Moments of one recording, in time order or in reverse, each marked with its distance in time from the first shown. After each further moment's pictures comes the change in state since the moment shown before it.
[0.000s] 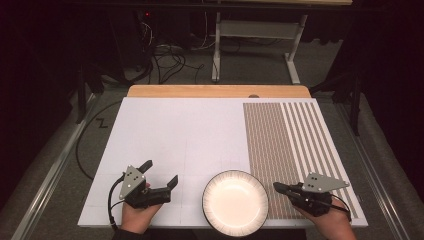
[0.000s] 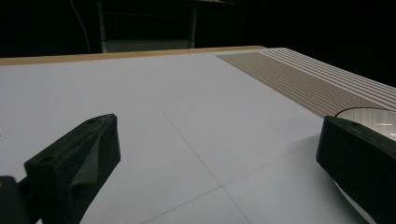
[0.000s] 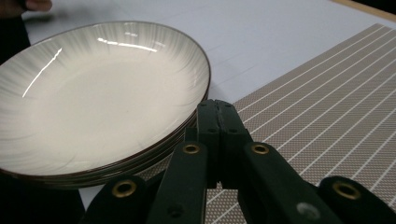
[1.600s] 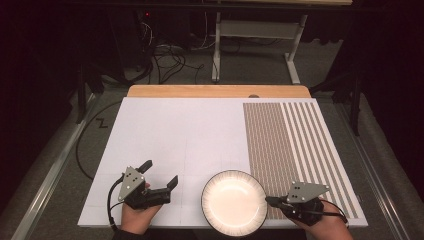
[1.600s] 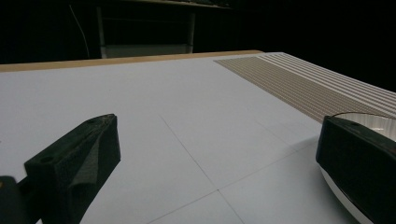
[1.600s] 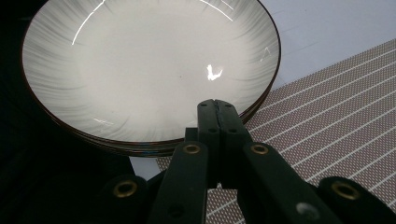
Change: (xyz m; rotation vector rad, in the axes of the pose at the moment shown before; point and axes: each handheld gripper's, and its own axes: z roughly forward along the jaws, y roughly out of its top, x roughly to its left) left arm -0.002 0.002 -0.003 -0.018 -0.006 0.007; right arm 0.028 0.013 0.008 0.188 0.094 -0.126
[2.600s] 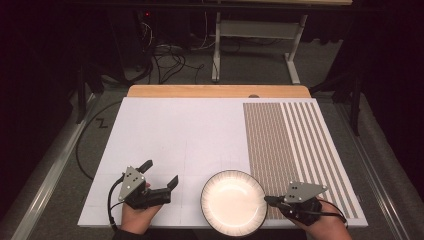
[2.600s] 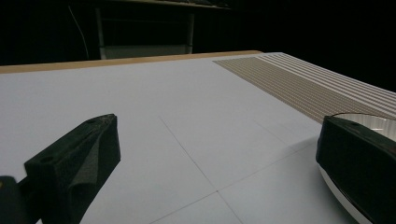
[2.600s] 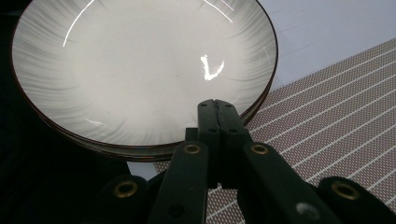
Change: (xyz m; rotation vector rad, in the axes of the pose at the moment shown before) left arm 0.000 0.000 0.000 -0.001 -0.002 0.004; right arm 0.003 0.005 0.002 0.021 -0.025 -0.011
